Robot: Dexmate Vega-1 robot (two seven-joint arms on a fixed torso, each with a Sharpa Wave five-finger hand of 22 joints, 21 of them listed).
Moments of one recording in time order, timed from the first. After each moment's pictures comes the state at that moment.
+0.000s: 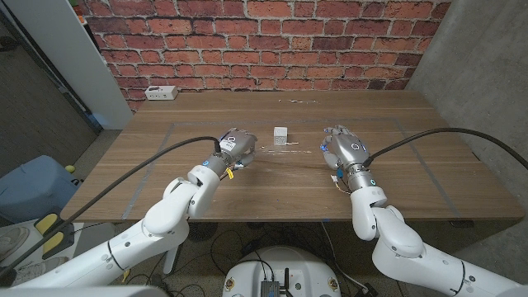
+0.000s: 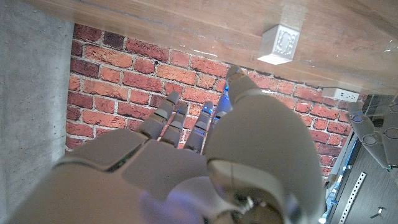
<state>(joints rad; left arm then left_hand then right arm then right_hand) 1.10 0.87 0.59 -2.23 1.05 0.49 -0.05 1.06 0.16 0.41 -0.15 0.18 1.02 0.04 0.30 0.30 0.50 -0.10 0.24 0.21 0.38 -0.04 0.18 0.17 0.28 0.15 0.39 0.20 -1.12 -0.85 -0.78 -2.27 -0.75 -0.86 -0.43 1.11 0.16 0.29 -0.15 0.18 0.89 -0.03 0.50 0.31 0.37 -0.13 0.25 0.20 0.17 -0.04 0.27 0.21 0.28 -0.04 0.25 0.18</state>
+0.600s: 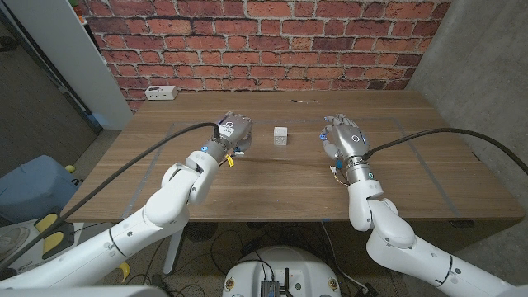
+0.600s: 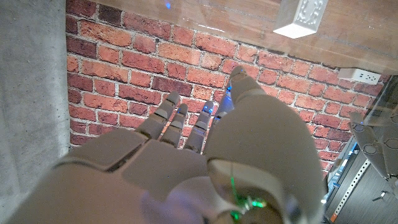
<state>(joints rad) 1.05 0.85 0.58 -2.23 1.19 0.52 -0.11 1.04 0.15 0.40 -0.14 0.18 1.02 0.01 0.29 0.30 0.49 -0.11 0.24 0.21 0.37 -0.04 0.18 0.17 0.27 0.15 0.39 0.20 -1.11 -0.77 -0.71 -2.17 -0.79 -0.77 -0.46 1.11 0.16 0.28 -0.15 0.18 0.89 -0.03 0.50 0.33 0.38 -0.12 0.25 0.20 0.18 -0.04 0.27 0.21 0.28 -0.04 0.25 0.18</state>
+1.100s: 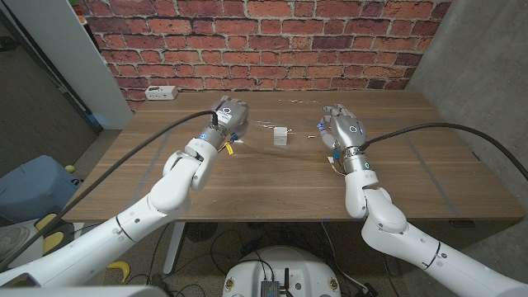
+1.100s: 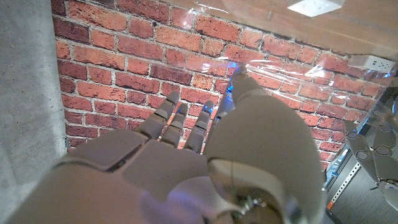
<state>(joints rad) 0.97 0.81 0.57 -2.15 1.26 0.51 -0.08 1.03 0.14 0.41 -0.14 0.18 1.03 0.02 0.29 0.31 0.51 -0.12 0.24 0.21 0.38 -0.04 0.18 0.17 0.28 0.14 0.39 0.20 -1.05 -0.71 -0.69 -2.07 -0.80 -0.67 -0.50 1.11 0.16 0.28 -0.14 0.17 0.89 -0.03 0.51 0.34 0.39 -0.13 0.24 0.20 0.18 -0.04 0.27 0.21 0.27 -0.04 0.24 0.18</state>
